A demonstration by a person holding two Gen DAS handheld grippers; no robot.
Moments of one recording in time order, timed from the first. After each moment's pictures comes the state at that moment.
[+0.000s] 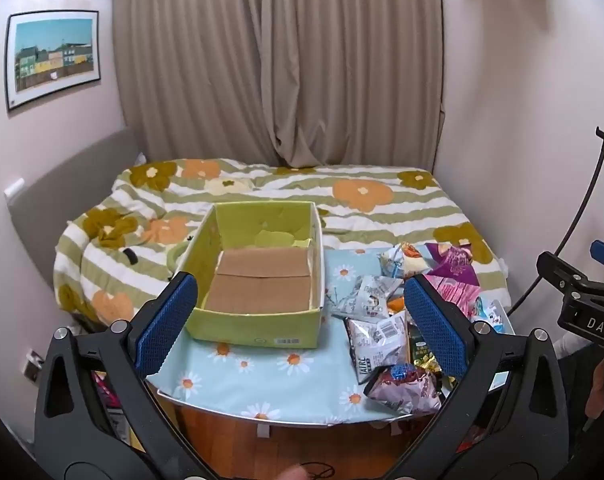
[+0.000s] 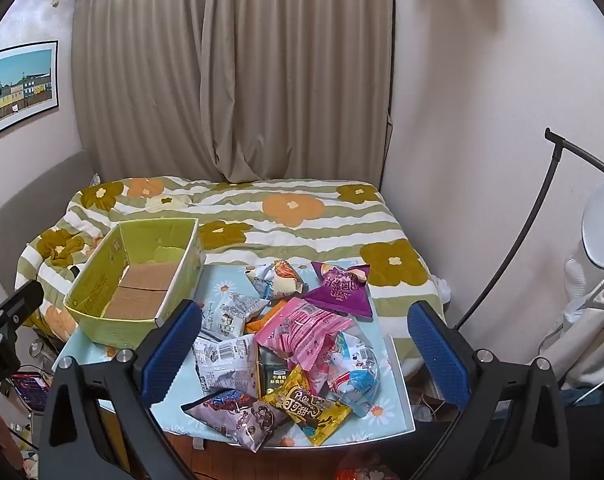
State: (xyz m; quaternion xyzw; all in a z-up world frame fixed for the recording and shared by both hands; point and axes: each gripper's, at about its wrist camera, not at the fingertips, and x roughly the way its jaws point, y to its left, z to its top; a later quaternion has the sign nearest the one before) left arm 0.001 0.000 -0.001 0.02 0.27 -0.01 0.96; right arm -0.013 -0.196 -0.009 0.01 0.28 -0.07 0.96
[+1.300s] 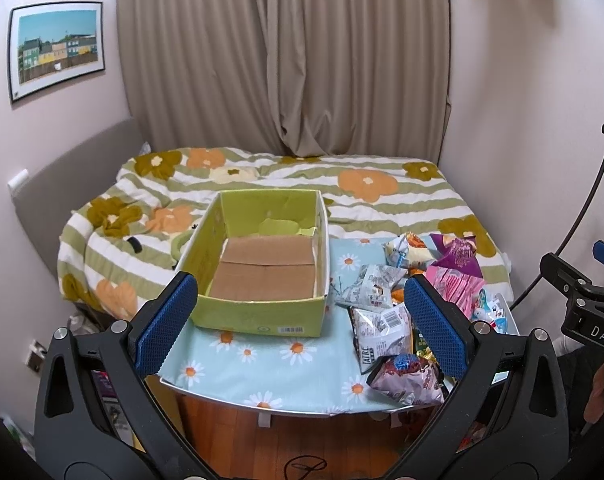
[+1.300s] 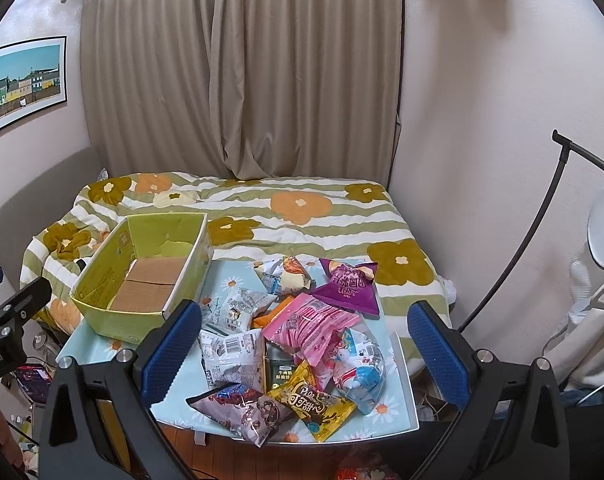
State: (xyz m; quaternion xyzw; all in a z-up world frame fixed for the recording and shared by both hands) left arm -0.006 0.005 -0.003 0.01 0.28 0.00 0.96; right arm -0.016 -0.190 -0.007 0.00 0.29 -0.06 0.96
